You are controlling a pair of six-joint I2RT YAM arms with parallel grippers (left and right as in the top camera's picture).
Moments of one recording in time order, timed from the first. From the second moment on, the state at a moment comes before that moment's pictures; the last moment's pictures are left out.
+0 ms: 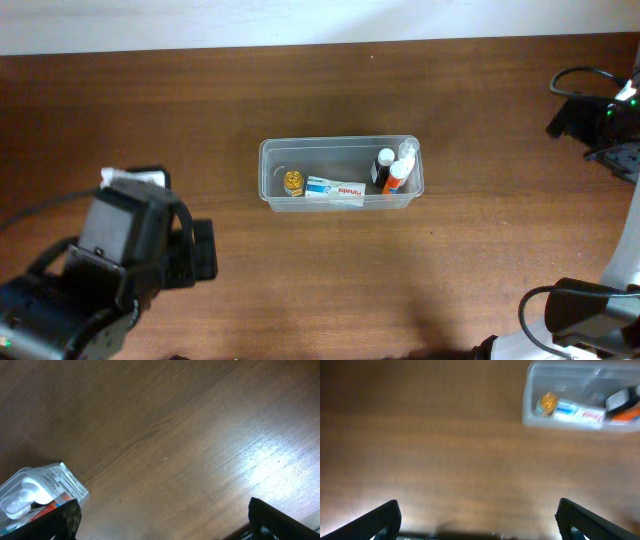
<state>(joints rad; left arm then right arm) -0.44 1.11 1.74 -1.69 -0.29 -0.42 -0.38 1.75 2.06 -1.62 0.04 0.32</state>
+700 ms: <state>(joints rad) -0.43 0.99 1.22 -1.13 -0.38 -0.29 -0.38 1.75 2.06 -1.62 0.04 0.32</state>
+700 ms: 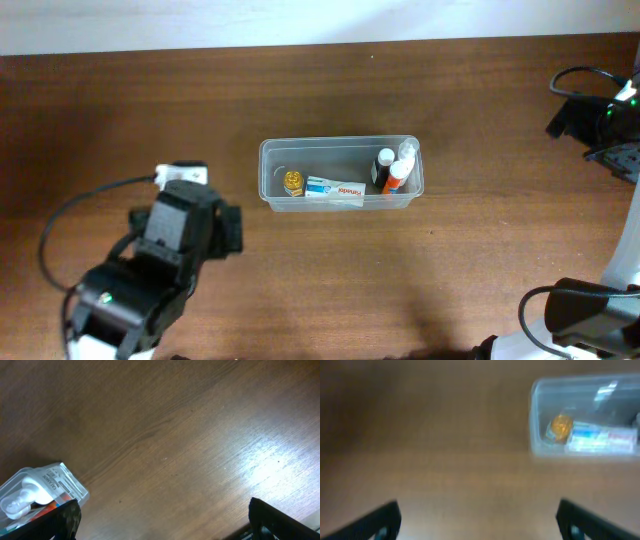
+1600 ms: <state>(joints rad) -0.06 0.20 0.31 -0.21 0.08 0.02 -0.38 1.75 2.06 -1.62 0.04 0.32</state>
